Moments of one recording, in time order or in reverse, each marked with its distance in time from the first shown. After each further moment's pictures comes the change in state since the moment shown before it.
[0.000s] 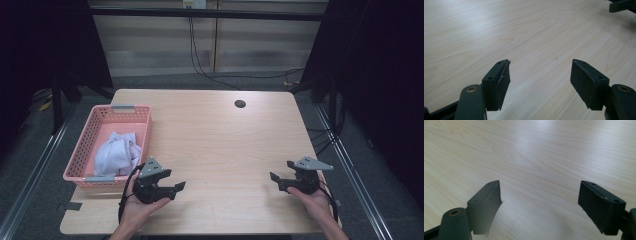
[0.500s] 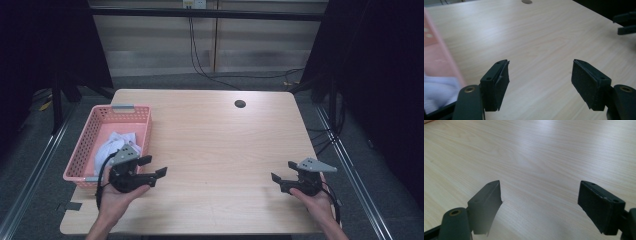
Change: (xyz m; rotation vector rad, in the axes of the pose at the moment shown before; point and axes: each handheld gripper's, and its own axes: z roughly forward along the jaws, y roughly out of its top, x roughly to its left) left arm 0.037 0.027 -0.056 -0.087 0.070 -0.026; right arm 0.001 0.000 -0.008 -0.018 0.017 -0.001
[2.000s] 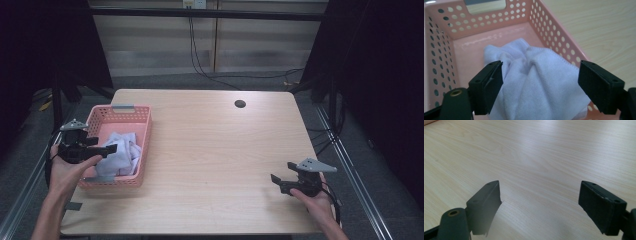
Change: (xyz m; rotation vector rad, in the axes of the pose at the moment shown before) left arm 0.128 0.010 -0.039 0.148 0.210 -0.143; right arm 0.001 0.000 0.000 0.006 0.020 0.002
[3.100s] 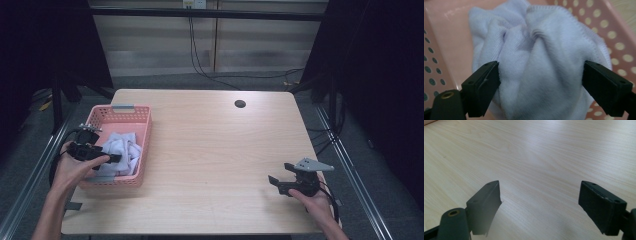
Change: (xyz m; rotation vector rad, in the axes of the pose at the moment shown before) left arm 0.011 -0.003 0.040 0.304 -0.021 0.019; right arm 0.003 0.002 0.004 0.025 0.043 -0.009
